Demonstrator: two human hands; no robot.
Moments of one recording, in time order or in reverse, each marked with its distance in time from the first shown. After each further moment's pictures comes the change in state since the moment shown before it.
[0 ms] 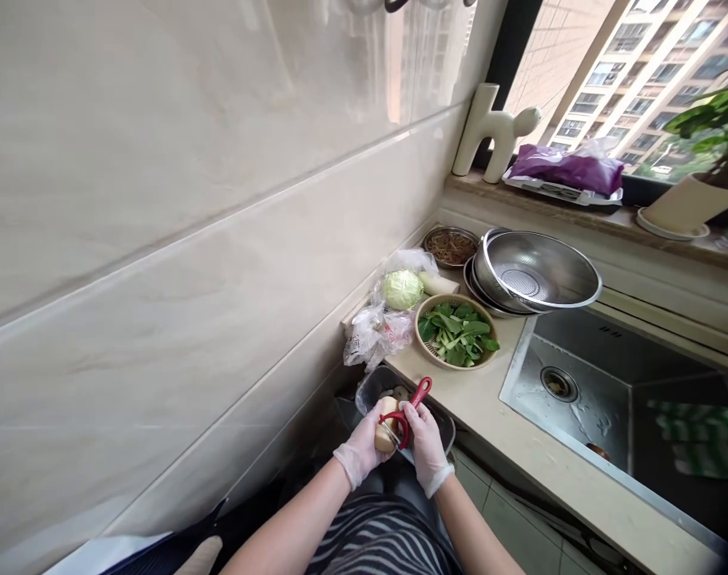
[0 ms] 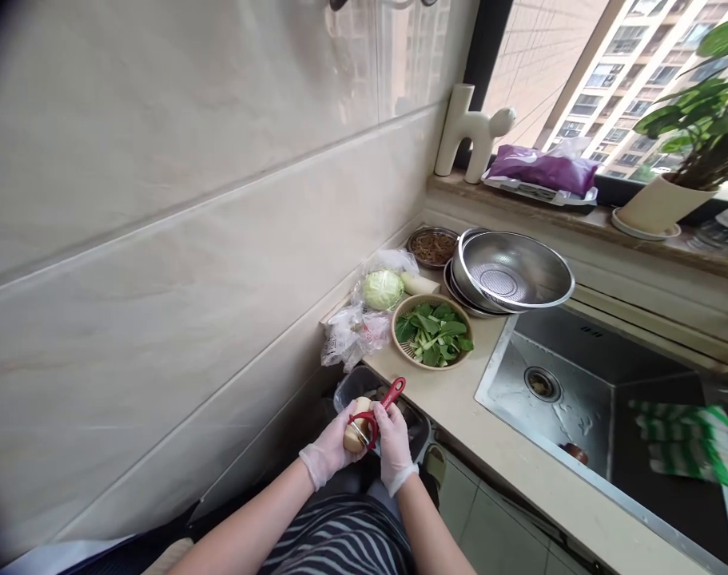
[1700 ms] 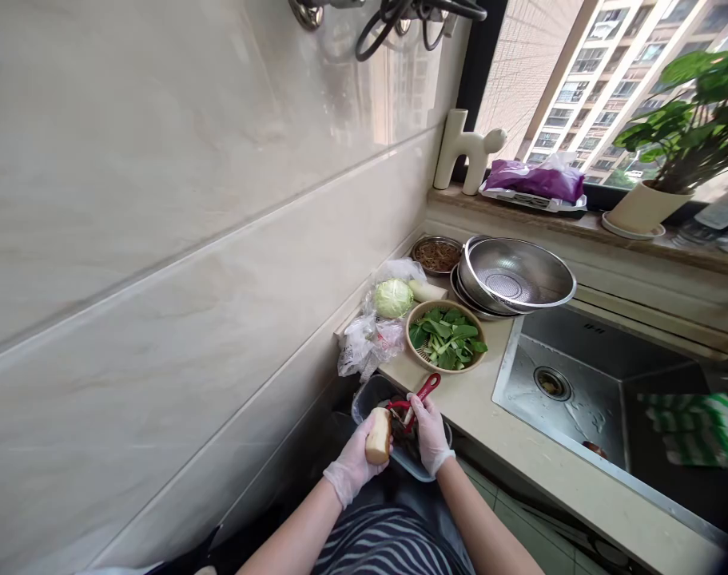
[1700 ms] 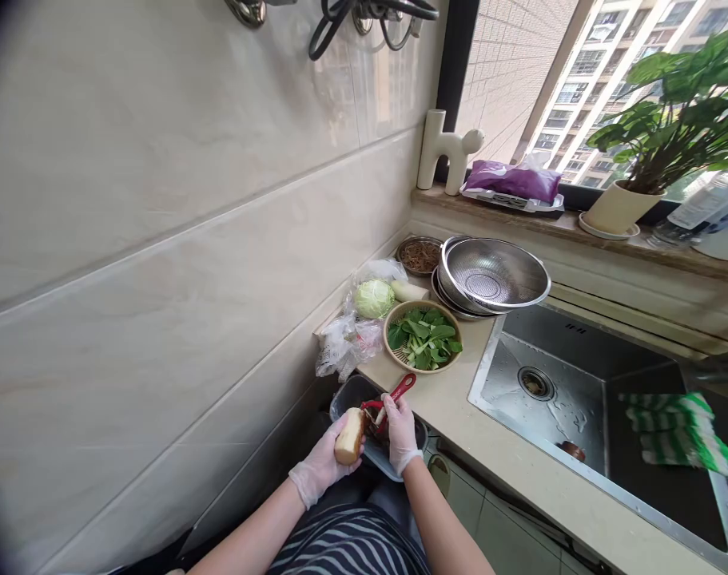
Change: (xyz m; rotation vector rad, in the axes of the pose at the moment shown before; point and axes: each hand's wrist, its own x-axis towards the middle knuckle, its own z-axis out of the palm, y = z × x) left_hand -0.010 0.000 -0.007 0.102 0.080 0.028; right_hand 0.032 -0.011 -0.014 -0.123 0.057 -0.170
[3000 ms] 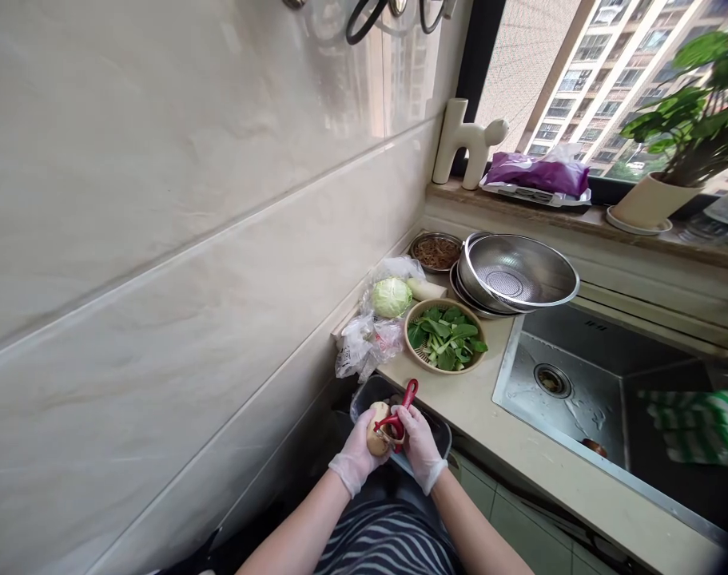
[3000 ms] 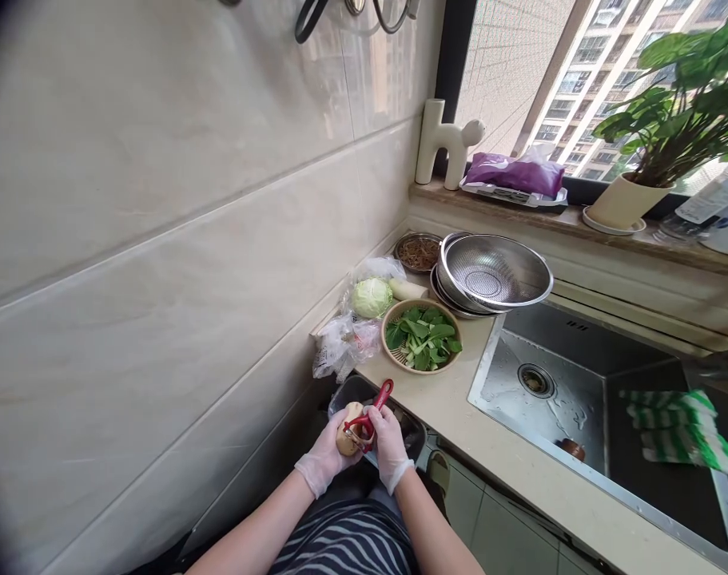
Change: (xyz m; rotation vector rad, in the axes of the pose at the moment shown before) left_hand 0.013 0.010 0.015 -0.117 0.075 0.038; right_hand -0.017 0.009 0.011 0.223 -0.133 0.210
